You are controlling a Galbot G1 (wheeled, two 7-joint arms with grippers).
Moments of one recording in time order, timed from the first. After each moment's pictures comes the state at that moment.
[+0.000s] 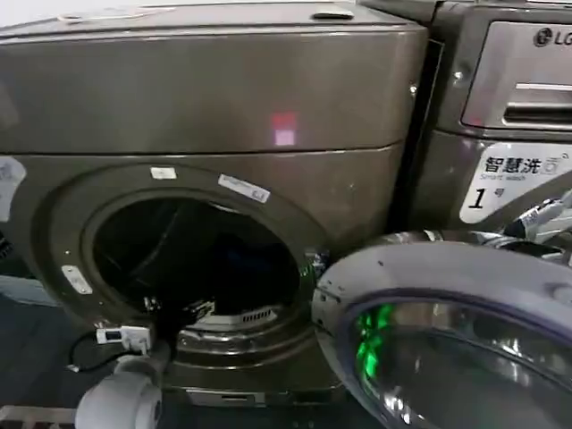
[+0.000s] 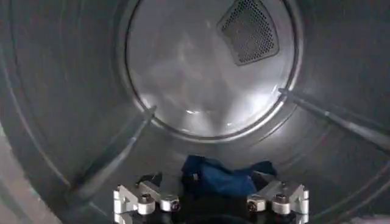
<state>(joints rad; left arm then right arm) 1.29 -1.46 -0.63 -2.25 0.01 0.74 0.08 -1.58 0.92 2.37 1.63 0.48 -0.35 -0.09</state>
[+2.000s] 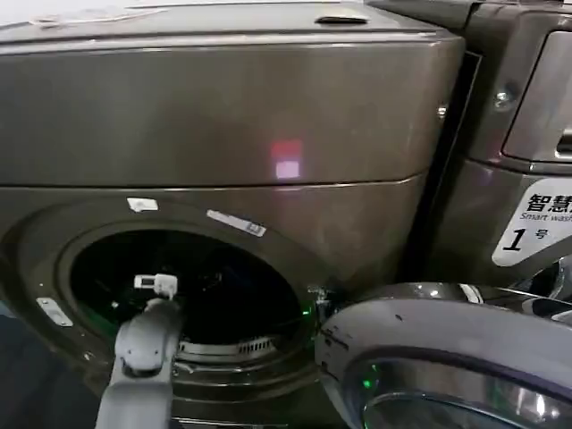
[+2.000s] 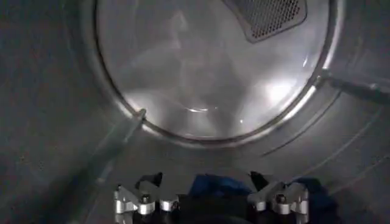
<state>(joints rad) 0.94 -1.43 -0.60 -1.85 0.16 0.74 0.19 -1.56 0.94 2.34 1.63 0.48 -0.31 -0.10</state>
